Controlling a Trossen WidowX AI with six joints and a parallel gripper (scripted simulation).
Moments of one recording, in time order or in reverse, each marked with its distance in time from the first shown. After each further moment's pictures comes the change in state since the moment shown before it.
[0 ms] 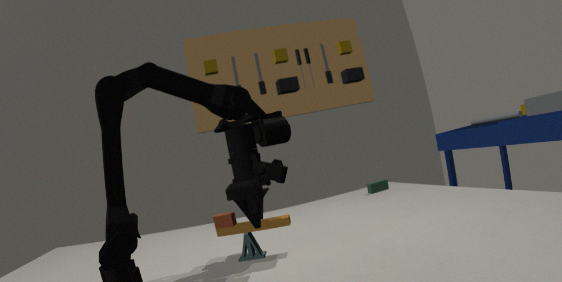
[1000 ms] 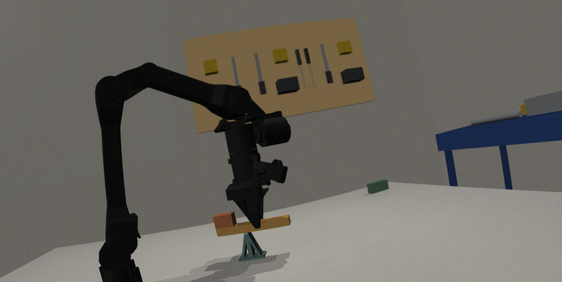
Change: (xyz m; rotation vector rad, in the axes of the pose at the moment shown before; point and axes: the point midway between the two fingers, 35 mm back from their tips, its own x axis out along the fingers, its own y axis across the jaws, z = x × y) arm 0.000 0.000 0.000 0.000 0.000 0.000
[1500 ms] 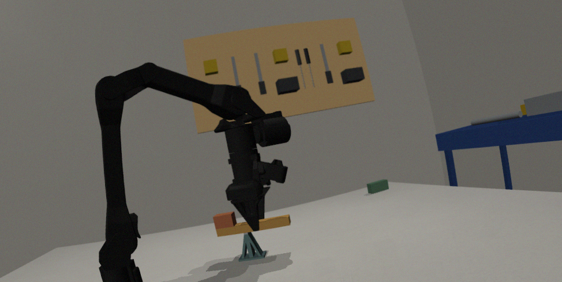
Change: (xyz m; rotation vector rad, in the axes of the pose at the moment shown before) arm 0.000 0.000 0.000 0.000 0.000 0.000
